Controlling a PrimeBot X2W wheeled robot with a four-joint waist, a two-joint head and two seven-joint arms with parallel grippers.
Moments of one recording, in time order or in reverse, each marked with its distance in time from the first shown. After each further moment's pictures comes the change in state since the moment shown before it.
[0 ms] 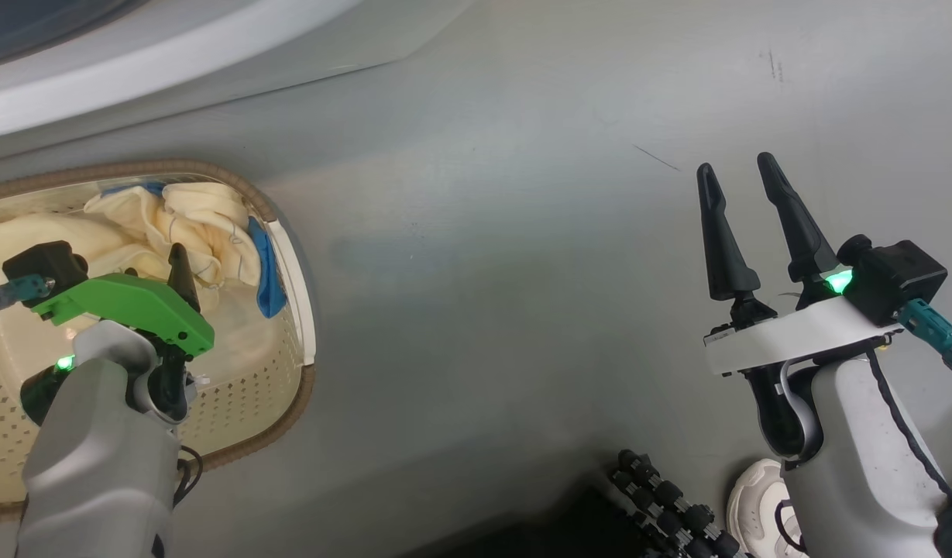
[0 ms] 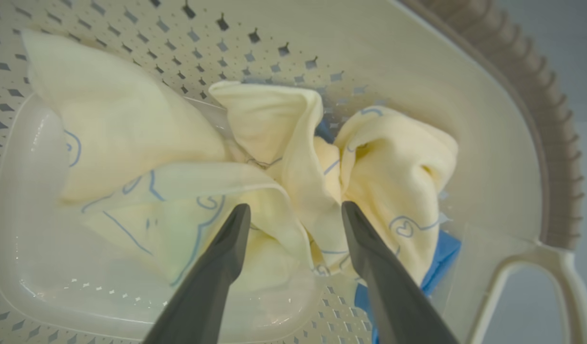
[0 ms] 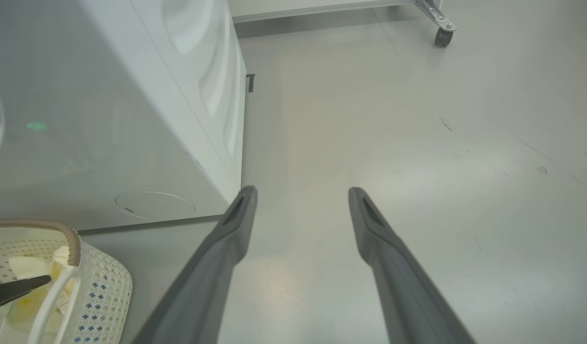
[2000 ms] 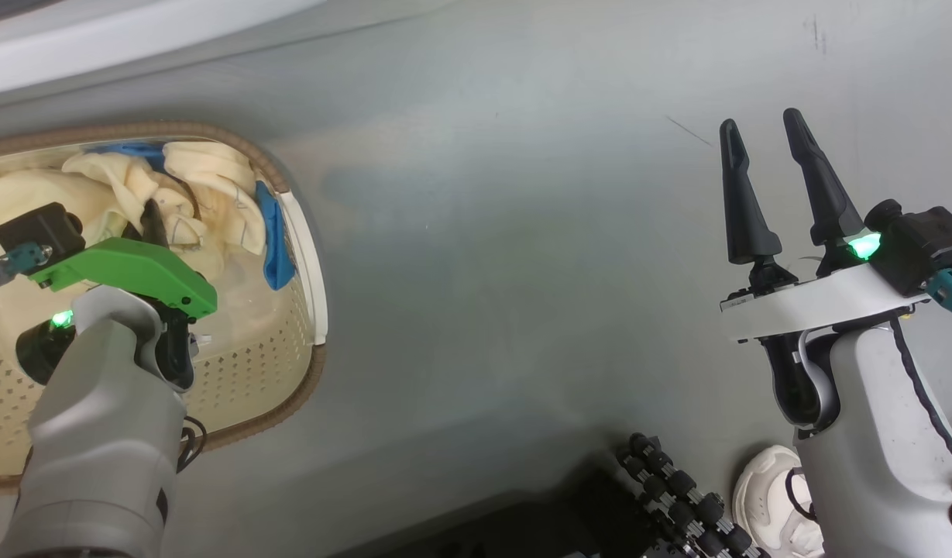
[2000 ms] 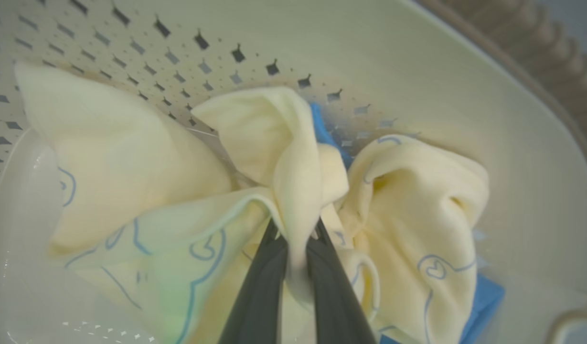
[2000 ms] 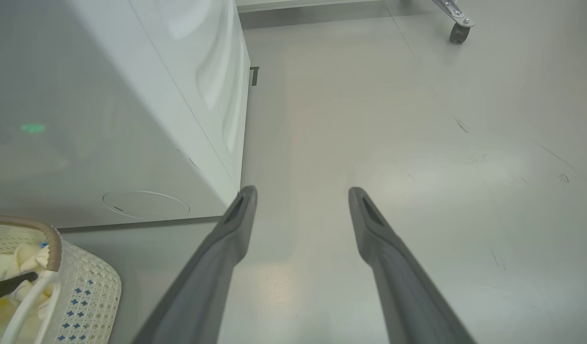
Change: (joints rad) left arm -0.171 -0.017 -0.030 0.227 0.037 -0.025 -0.213; right arm -0.058 -0.011 -0.025 -0.016 -0.007 0.000 0.000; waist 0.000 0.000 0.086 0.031
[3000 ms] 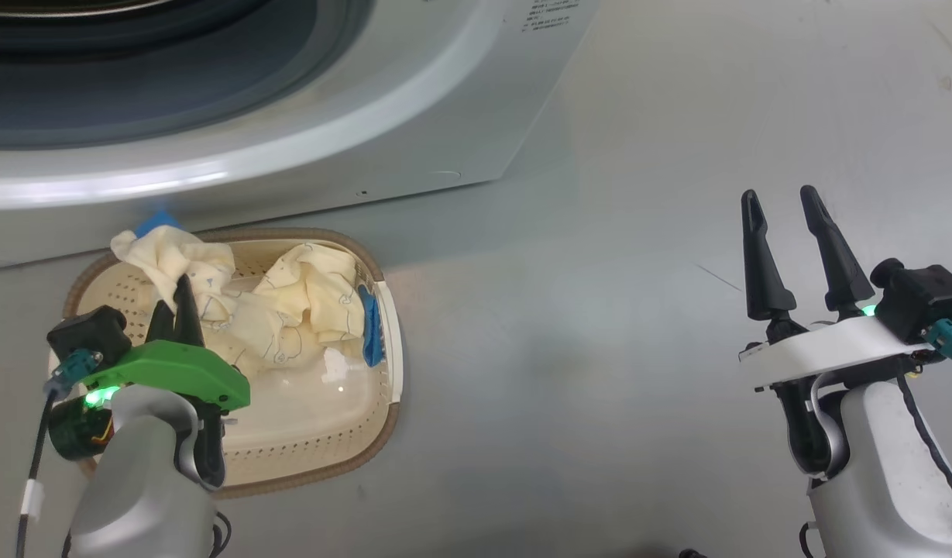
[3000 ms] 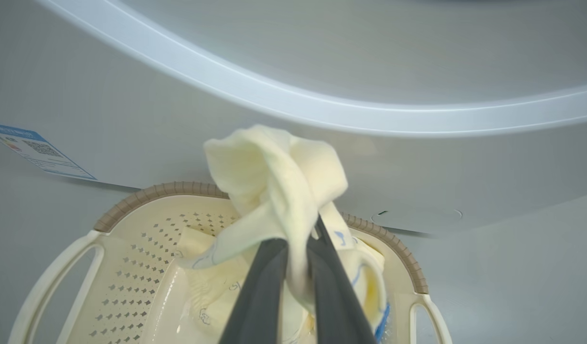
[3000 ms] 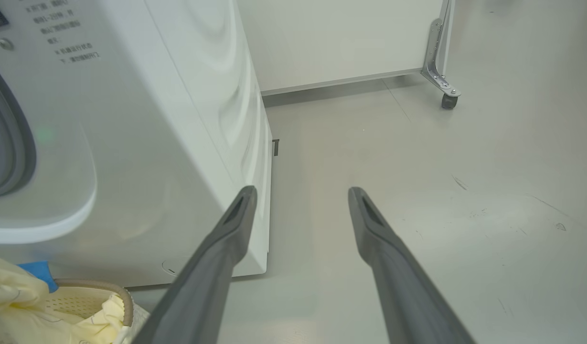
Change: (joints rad) left arm 0.323 -0.025 0.008 -0.335 0.086 -0.015 -0.076; right arm 0.094 -0.001 -0.058 0.072 0.000 0.000 0.000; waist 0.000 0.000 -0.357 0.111
